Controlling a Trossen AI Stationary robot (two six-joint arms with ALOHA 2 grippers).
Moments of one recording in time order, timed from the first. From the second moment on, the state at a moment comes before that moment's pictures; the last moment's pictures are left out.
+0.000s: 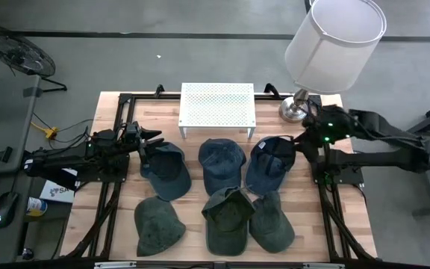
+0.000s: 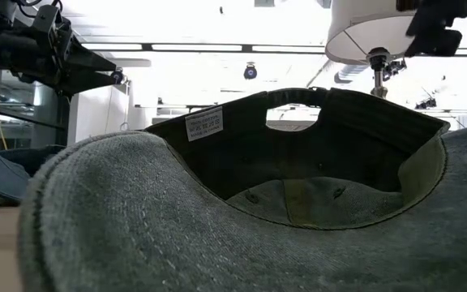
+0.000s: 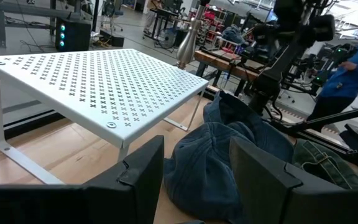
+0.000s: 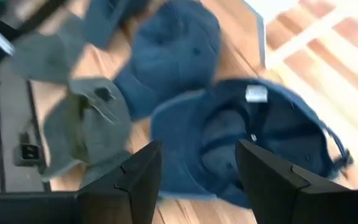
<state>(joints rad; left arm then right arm) 0.14 0.09 0.15 -0.08 -0.24 -0.32 -0.27 0.73 0.97 -1.08 -0.17 0.46</state>
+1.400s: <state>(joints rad) 0.14 0.09 0.15 -0.08 -0.24 -0.32 -0.24 1.04 0.65 -1.10 -0.01 1.32</state>
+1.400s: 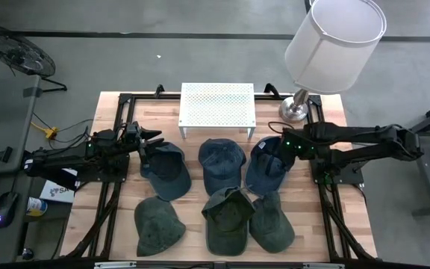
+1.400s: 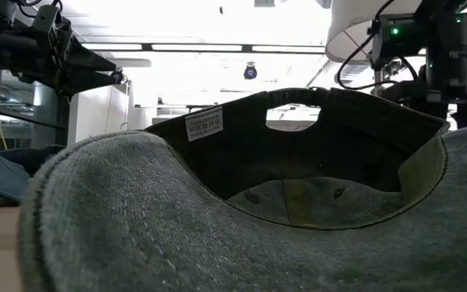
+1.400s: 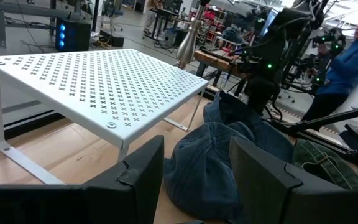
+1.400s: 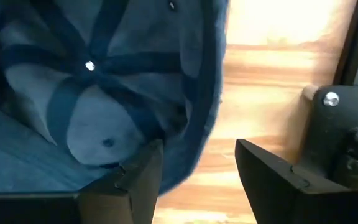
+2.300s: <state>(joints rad) 0.14 0.09 0.15 -0.08 -0.24 -0.32 -0.26 1.04 0.59 -1.03 0.01 1.28</state>
